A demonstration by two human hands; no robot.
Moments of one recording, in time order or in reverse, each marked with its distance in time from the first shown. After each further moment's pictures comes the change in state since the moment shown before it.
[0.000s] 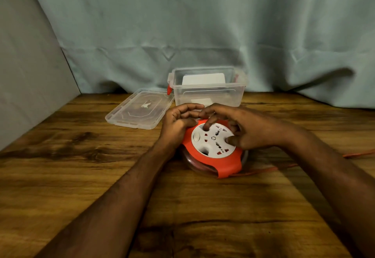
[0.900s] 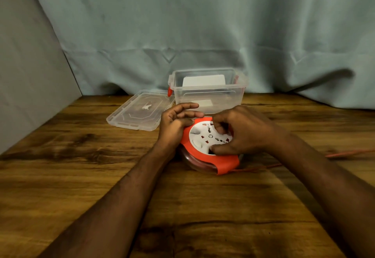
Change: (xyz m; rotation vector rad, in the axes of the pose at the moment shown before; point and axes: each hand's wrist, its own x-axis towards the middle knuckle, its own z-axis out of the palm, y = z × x) left_hand 0.003 -0.001 -0.003 -0.019 0.101 -0.017; right_hand 0.003 -0.011 0.008 -0.325 0.150 0.085
